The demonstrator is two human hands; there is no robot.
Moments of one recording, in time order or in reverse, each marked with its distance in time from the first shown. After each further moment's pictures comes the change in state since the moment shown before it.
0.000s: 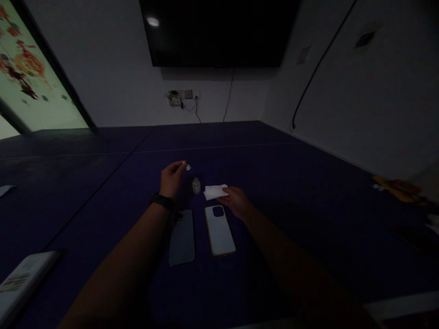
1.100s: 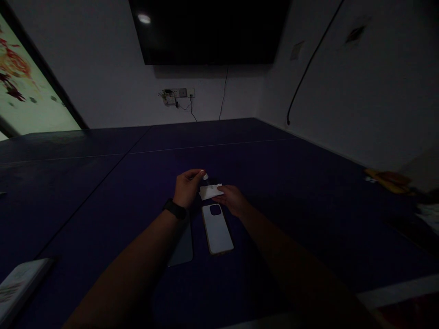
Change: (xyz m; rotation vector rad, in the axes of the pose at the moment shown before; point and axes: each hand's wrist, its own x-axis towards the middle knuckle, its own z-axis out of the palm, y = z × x) left_hand -0.038 0.015 0.039 -0.069 -0.208 -0.069; right_hand 0.000 -0.005 0.006 -0.058 -0.071 0.081
